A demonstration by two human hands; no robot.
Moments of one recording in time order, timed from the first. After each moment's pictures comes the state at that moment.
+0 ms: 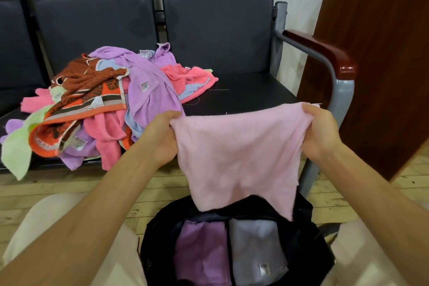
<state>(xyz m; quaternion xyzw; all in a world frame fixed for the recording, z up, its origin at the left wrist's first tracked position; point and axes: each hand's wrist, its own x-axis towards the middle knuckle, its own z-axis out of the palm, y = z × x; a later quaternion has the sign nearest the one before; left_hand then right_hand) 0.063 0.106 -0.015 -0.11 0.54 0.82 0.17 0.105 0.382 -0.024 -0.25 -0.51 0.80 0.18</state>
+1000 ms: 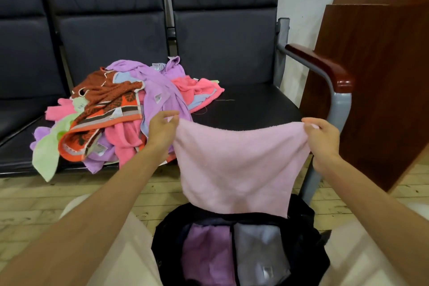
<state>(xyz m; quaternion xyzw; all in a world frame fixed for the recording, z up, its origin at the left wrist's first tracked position) 0.034 0.087 -0.022 -0.05 0.74 0.66 -0.14 0.109 0.391 -0.028 -0.26 -0.71 0.59 0.29</state>
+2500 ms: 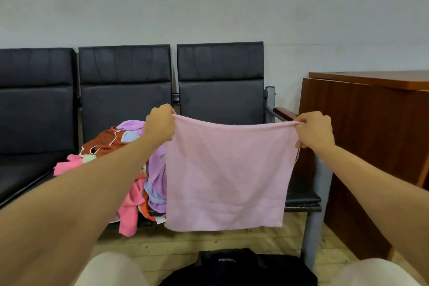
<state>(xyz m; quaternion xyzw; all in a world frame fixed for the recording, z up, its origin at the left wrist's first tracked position) 0.004 0.083 0.147 0.03 0.95 0.23 -0.22 0.084 0.415 0.130 -0.17 -0.89 0.28 0.30</state>
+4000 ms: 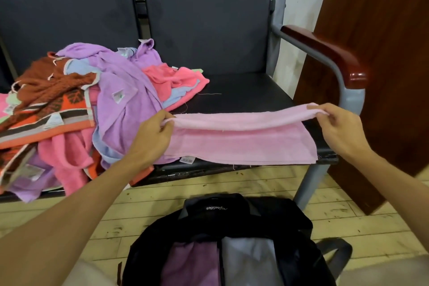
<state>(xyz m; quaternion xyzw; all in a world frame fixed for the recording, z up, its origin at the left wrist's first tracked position) -0.038 0.116 -0.056 0.14 0.89 0.42 -0.15 0.045 0.479 -0.041 -0.07 -0.92 0.26 0.29</state>
